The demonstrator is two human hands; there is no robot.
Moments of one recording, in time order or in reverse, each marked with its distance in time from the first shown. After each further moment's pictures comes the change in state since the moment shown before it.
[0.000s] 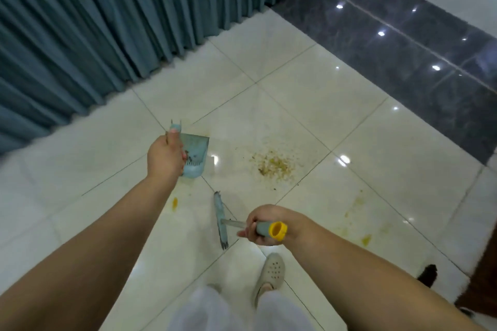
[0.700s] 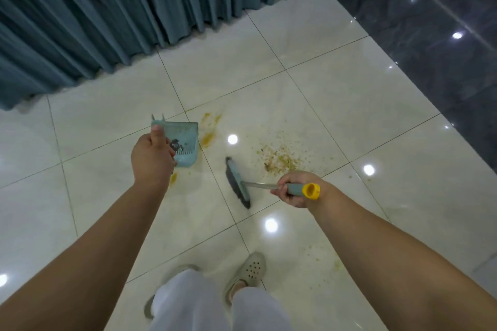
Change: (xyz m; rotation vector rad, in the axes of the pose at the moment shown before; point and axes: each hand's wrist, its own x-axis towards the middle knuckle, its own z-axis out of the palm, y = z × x) left_hand -0.008 -0.020 0.078 -0.109 0.338 -0.068; right_hand 0.018 -0.162 -0.119 -0.047 0.092 -0.018
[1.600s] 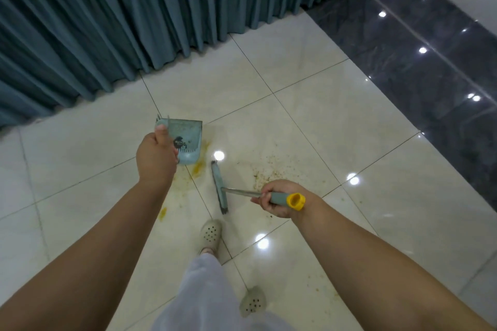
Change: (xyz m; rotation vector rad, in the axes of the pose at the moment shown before) left_hand 0.114 0.068 0.046 -0.011 -0.081 0.052; right_hand -0.004 -0.084 0.082 0.125 -0.077 -0.071
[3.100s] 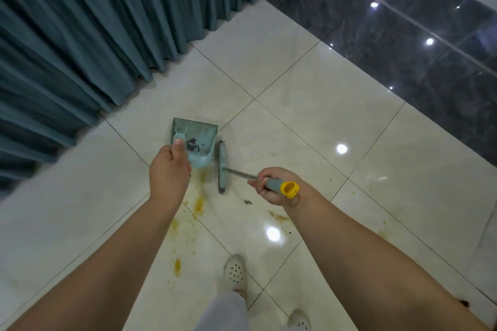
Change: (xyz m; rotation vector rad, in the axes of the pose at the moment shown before) left_hand 0.194 0.060 0.087 0.190 -0.341 0.115; right_hand 0.080 -0.158 0.116 0.481 -0.012 -0.156
